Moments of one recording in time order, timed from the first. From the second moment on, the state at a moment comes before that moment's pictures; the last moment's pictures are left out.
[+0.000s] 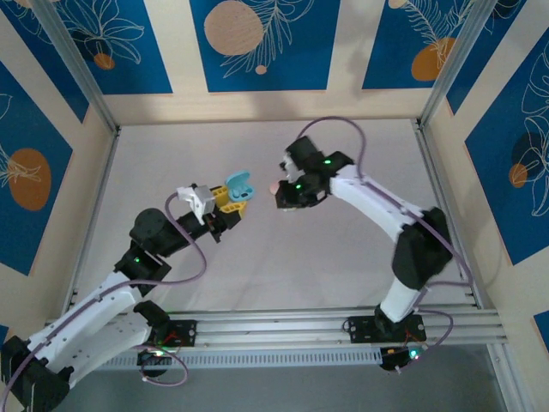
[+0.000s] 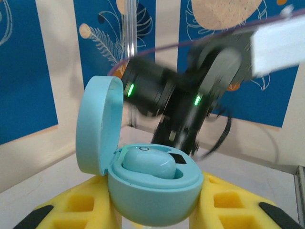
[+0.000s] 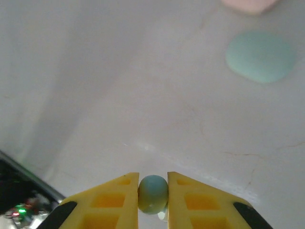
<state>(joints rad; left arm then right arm) -0.65 0.78 0.58 0.33 0.35 -0.05 0.58 1.64 1.46 -0.91 -0.31 0.44</state>
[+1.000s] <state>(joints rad) -0.65 1.00 0.55 0.59 0.51 -0.06 0.56 1.35 1.44 -0.68 -0.87 0.49</state>
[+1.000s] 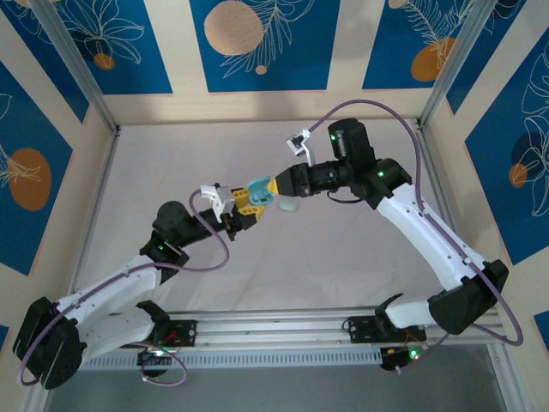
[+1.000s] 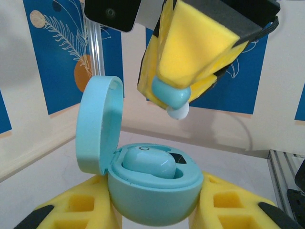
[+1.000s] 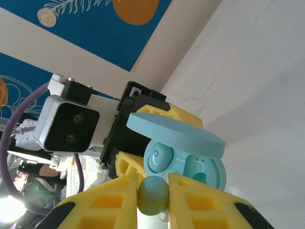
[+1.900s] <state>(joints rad) -0.65 0.99 0.55 0.56 0.52 -0.08 0.61 1.41 1.47 -0.73 -0.77 0.42</state>
